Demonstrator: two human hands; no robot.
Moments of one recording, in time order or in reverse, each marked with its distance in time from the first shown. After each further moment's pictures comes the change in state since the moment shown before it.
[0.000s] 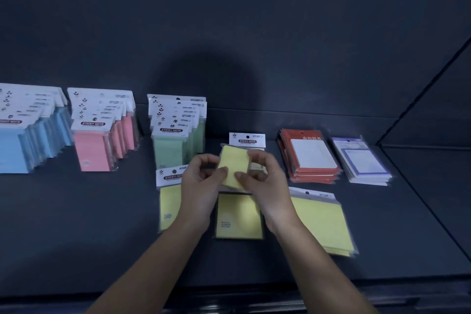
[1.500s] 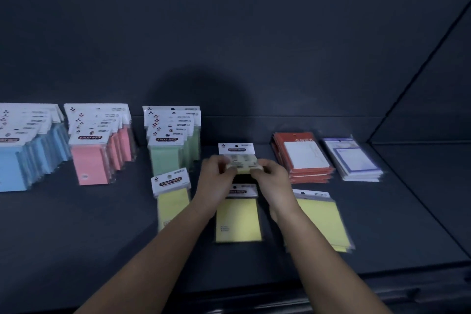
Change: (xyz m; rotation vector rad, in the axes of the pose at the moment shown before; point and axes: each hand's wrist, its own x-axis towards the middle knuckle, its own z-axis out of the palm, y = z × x) left_hand 0.026 -0.004 0.012 0.480 -0.173 -0.022; right_hand 0.015 0.000 -0.003 -0.154 0.141 0.215
